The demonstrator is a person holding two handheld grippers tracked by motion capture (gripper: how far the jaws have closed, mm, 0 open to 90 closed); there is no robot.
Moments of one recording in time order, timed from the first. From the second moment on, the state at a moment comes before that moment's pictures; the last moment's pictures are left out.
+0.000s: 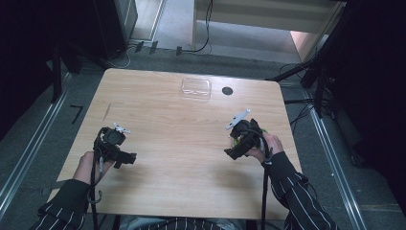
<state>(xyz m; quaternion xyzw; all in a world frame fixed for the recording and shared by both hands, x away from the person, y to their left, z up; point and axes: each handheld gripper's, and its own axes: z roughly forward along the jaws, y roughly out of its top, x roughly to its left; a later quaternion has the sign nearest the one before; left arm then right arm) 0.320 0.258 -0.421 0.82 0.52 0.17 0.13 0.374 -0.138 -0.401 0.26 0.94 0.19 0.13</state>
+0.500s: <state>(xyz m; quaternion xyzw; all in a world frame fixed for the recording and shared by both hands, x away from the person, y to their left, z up) 0.320 0.258 -0.421 0.82 0.52 0.17 0.13 0.337 -0.142 -0.413 0.27 0.93 0.21 0.14</state>
